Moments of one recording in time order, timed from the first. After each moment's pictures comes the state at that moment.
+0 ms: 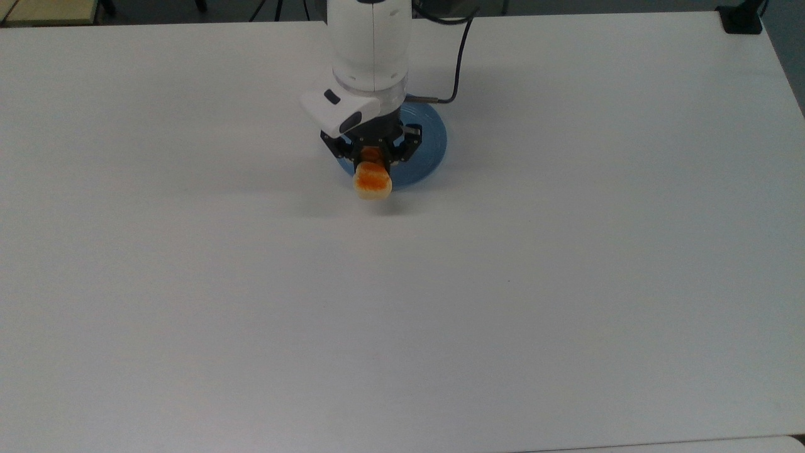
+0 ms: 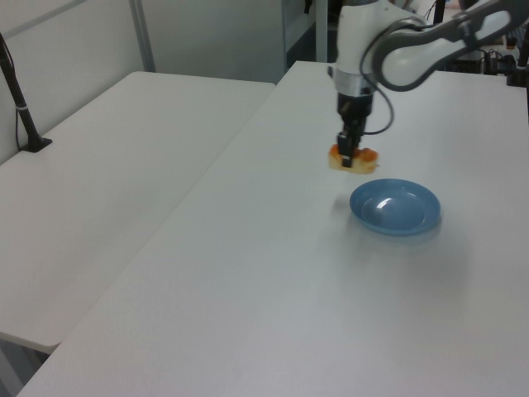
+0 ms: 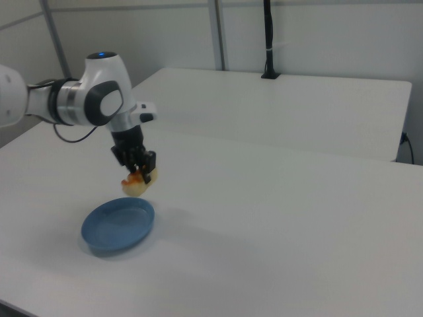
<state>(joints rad) 0.06 0.21 0.04 -1.88 -0.05 2.13 0.16</state>
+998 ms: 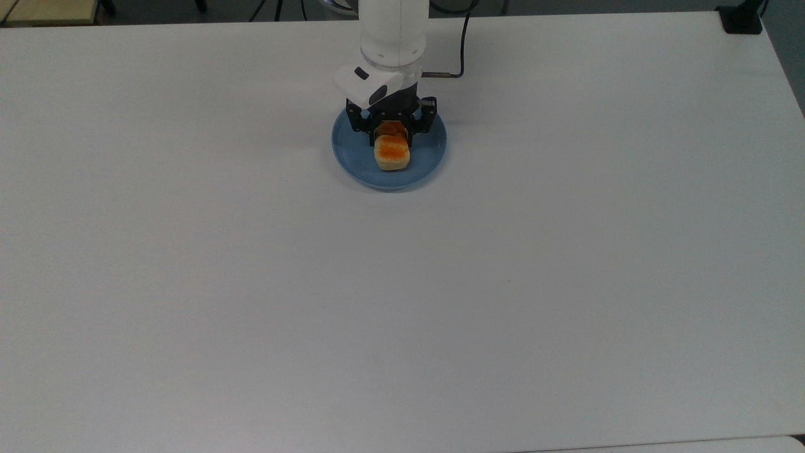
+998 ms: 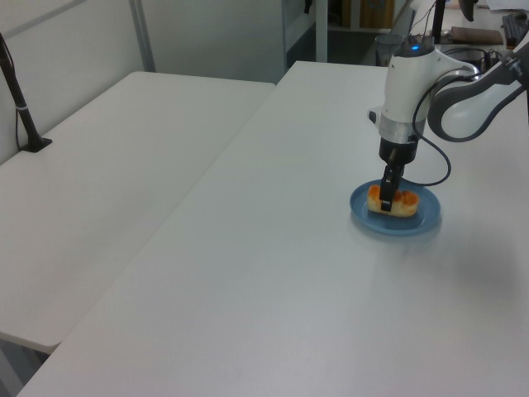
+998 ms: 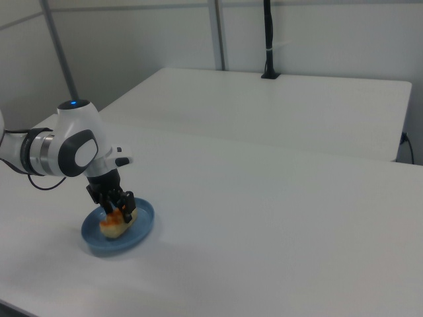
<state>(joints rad) 0.12 0.06 0.04 -2.29 -0.05 2.41 0.19</state>
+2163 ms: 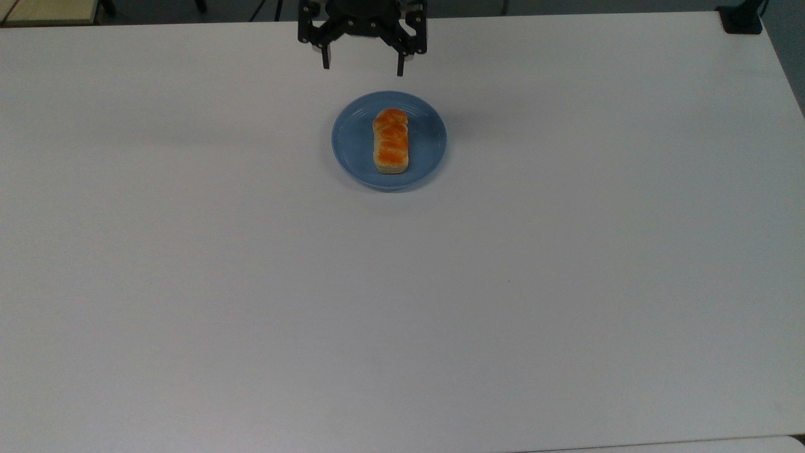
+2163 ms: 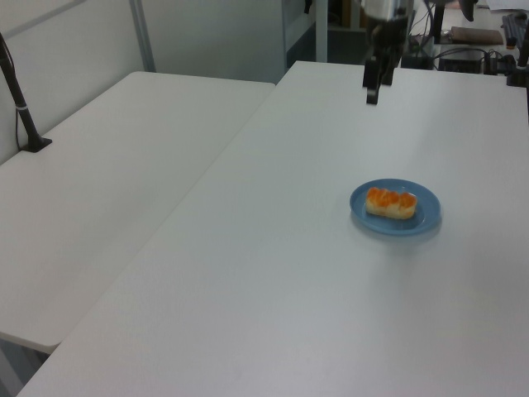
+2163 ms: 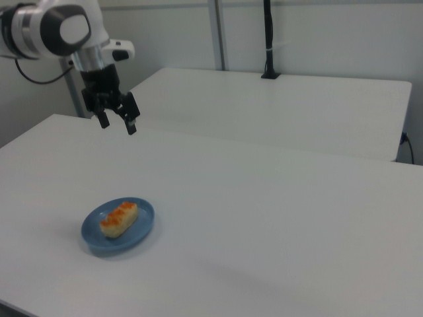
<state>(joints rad) 0.07 0.01 0.02 -1.70 -0.05 1.75 0.18</state>
